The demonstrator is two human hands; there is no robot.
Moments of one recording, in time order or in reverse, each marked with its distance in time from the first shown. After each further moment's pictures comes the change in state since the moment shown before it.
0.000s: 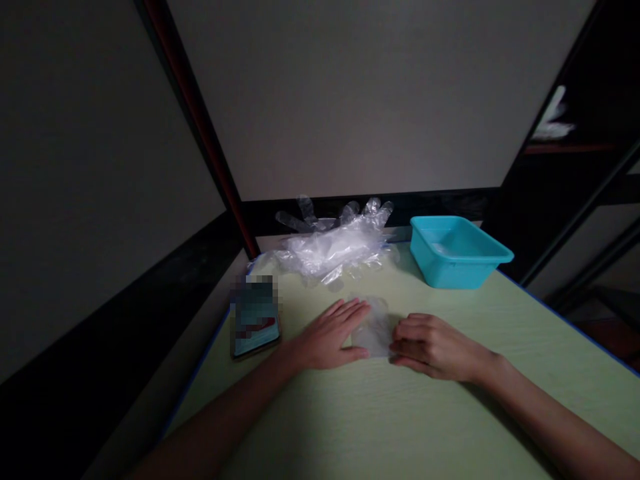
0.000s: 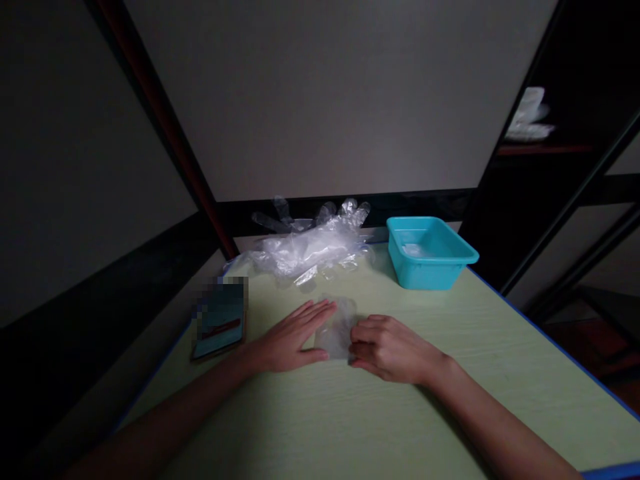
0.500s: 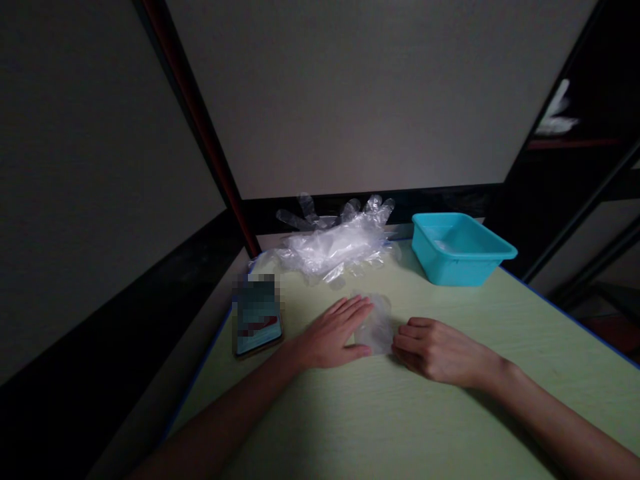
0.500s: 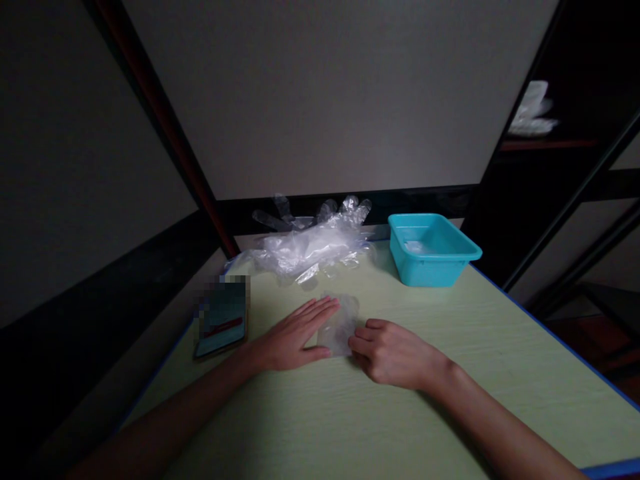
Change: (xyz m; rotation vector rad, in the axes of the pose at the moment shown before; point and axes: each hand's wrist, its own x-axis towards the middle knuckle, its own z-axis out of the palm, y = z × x) left_hand 0.000 0.001 0.001 -0.021 0.057 0.037; right_hand 0.003 -0.010 0.004 -0.183 -0.039 -0.065
